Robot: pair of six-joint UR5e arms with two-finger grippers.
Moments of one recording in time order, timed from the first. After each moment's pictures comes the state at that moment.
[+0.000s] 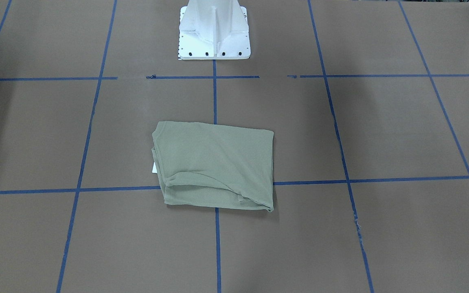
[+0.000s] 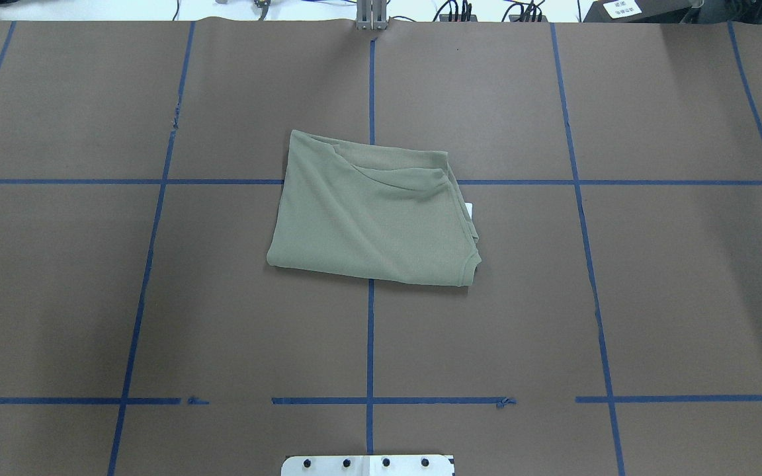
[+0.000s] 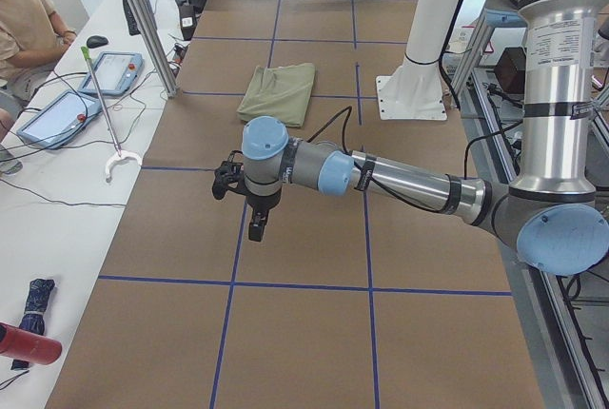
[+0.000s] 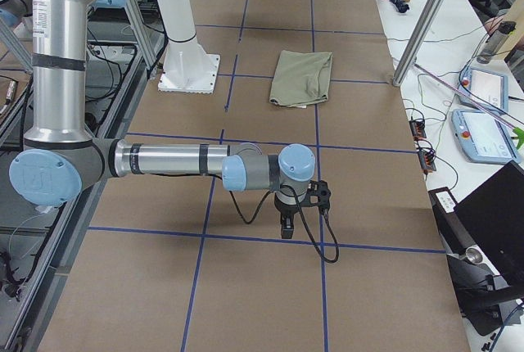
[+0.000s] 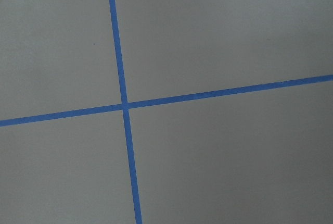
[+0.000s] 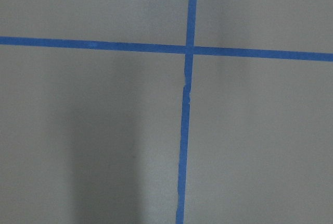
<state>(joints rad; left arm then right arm) -1.49 -1.51 -1.86 -1.61 -2.35 -0.12 1.48 -1.66 1.69 -1.54 2.33 0.08</state>
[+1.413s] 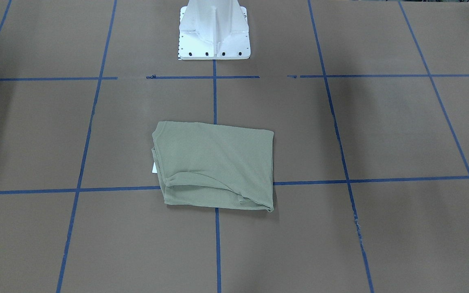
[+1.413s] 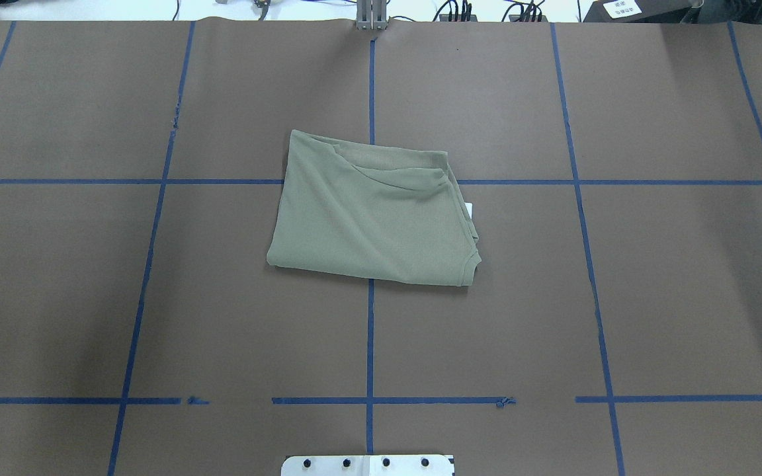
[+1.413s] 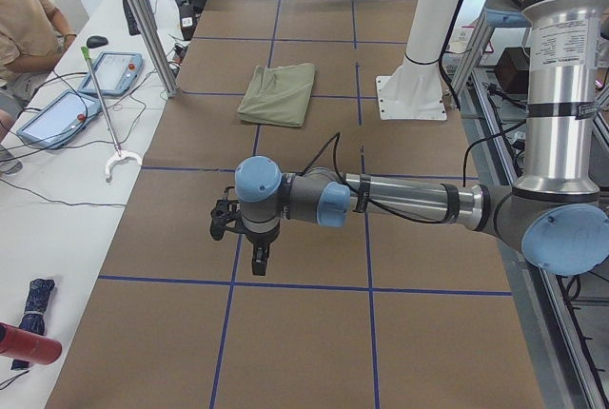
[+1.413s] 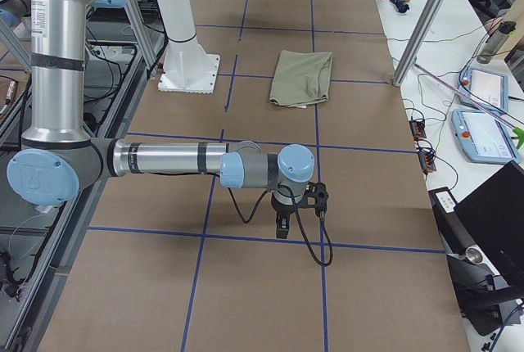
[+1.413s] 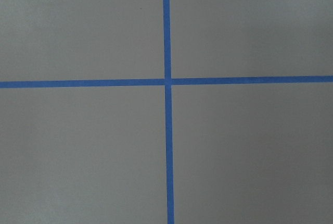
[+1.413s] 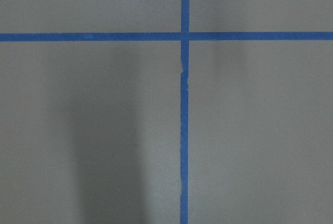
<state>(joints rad) -1.53 -1.52 -1.71 -1.66 -2.36 -0.11 1.49 -1.66 1.70 -1.59 2.35 0.09</state>
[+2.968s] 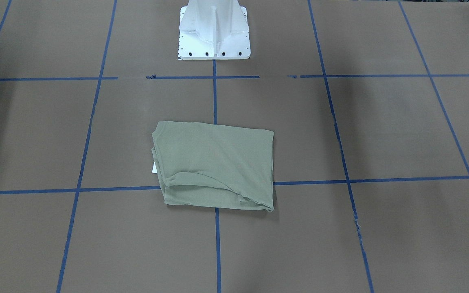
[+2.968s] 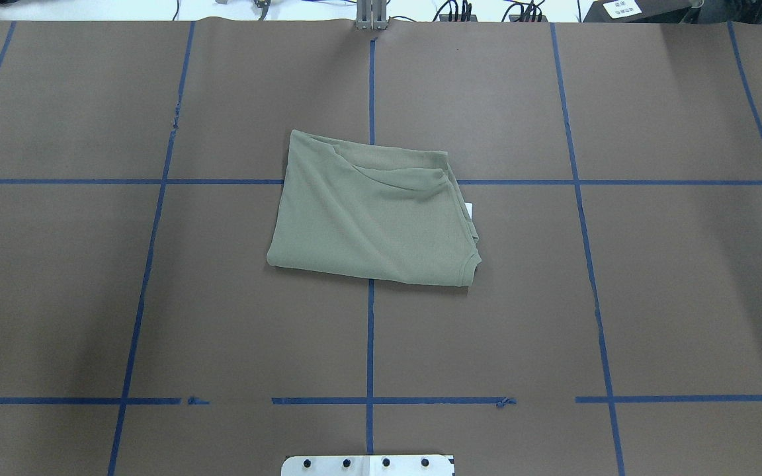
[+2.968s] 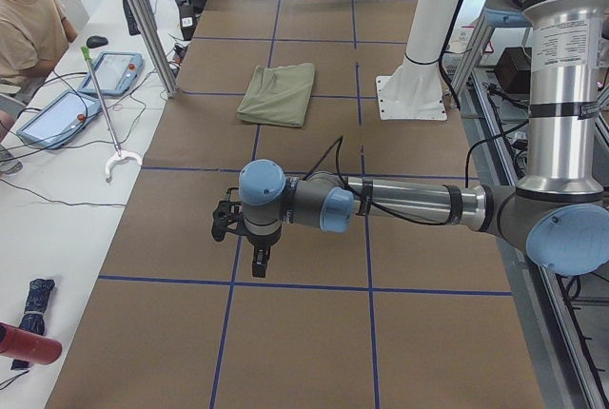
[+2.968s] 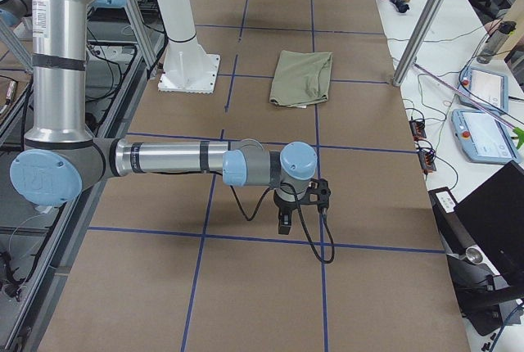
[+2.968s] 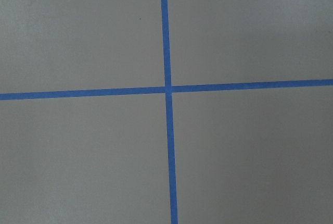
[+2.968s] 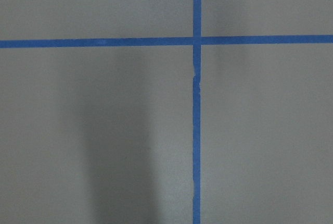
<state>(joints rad) -1.53 -1.50 -1.70 -1.69 -2.36 -0.11 1.49 -1.65 1.70 -1.60 2.37 0.09</state>
